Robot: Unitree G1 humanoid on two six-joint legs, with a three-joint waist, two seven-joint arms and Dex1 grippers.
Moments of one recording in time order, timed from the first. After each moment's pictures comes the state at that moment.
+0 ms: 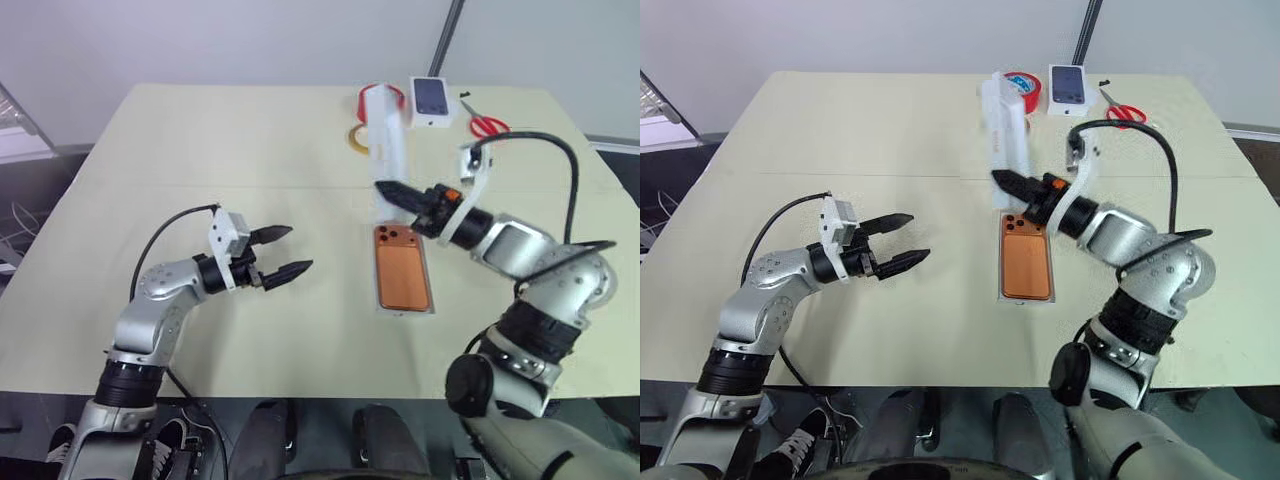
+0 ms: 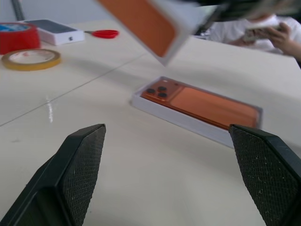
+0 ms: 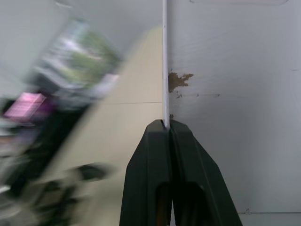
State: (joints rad) left arm -0.32 0.45 -0.02 -0.08 -0.49 0.32 -0.95; right arm -0.69 -0.06 -0.66 -0.31 0.82 1.57 0.40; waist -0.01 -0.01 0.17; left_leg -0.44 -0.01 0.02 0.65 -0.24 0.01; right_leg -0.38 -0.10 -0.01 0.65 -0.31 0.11
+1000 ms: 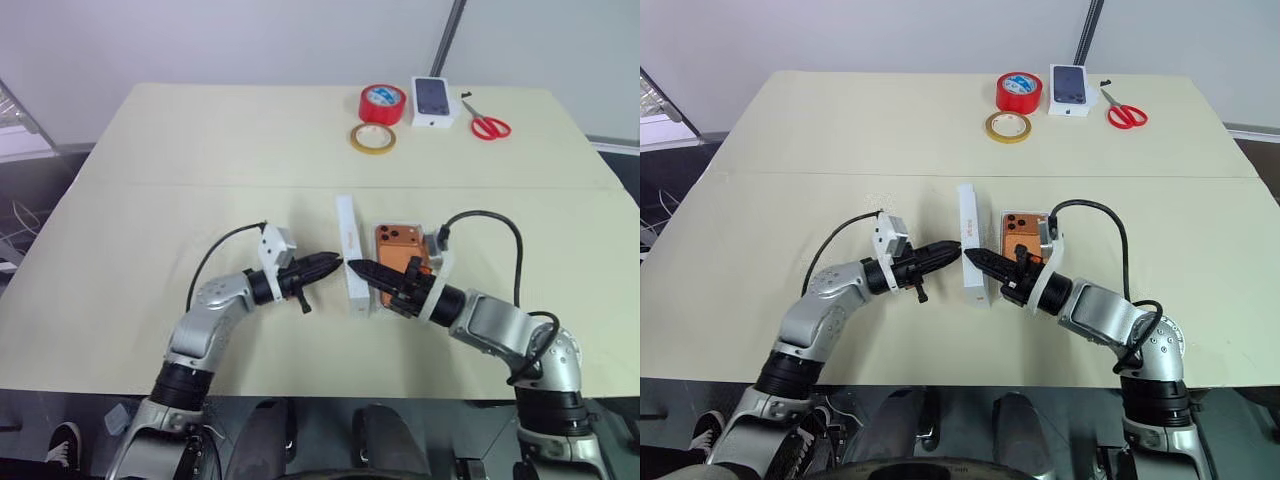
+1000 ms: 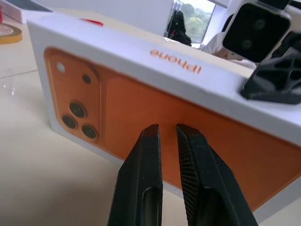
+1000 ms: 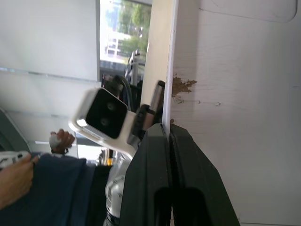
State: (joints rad) left arm -0.35 0.23 -0.16 0.05 -0.38 0.26 -0.86; right arm -0.20 -0.38 -0.15 -0.20 1.97 1.01 -0.30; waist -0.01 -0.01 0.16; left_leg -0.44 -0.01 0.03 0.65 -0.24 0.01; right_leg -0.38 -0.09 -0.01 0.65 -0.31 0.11
